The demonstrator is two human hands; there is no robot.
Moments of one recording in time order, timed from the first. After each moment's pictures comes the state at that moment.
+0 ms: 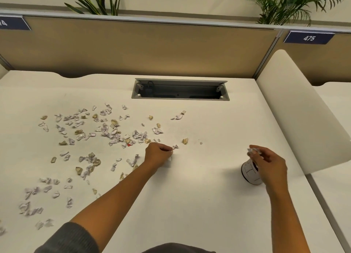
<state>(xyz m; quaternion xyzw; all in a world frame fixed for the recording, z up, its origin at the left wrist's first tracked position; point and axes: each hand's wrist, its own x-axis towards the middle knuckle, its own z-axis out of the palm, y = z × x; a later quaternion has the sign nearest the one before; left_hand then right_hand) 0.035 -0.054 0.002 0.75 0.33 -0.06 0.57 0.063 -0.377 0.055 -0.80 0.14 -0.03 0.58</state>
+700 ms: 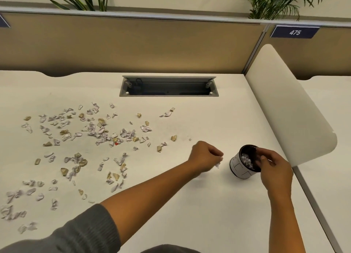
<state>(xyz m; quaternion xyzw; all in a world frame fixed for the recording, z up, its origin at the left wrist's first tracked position) 0.056 -0.212 0.046 0.77 0.11 -0.16 0.61 0.046 -0.417 0.050 -0.82 0.18 -0.08 0.53</state>
